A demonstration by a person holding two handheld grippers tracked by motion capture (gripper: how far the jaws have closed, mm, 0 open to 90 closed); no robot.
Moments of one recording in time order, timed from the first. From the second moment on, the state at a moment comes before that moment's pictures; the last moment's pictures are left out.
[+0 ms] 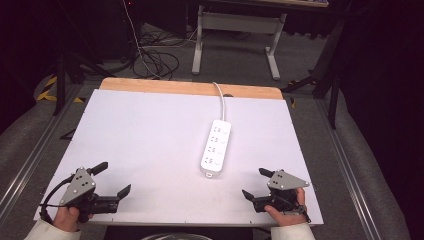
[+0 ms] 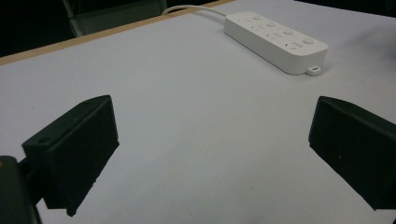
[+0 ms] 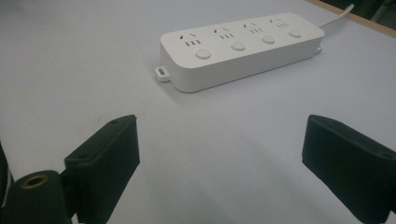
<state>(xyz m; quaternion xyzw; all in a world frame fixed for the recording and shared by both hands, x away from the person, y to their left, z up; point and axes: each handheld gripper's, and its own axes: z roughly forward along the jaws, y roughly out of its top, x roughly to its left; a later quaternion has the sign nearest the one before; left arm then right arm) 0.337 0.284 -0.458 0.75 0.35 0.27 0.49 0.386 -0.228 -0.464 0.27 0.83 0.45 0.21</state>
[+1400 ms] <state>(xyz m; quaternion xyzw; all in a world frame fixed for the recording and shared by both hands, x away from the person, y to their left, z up) 0.333 0.287 -0.458 0.75 0.34 0.27 0.50 0.396 -0.217 -0.437 0.27 0.84 0.42 0.21</state>
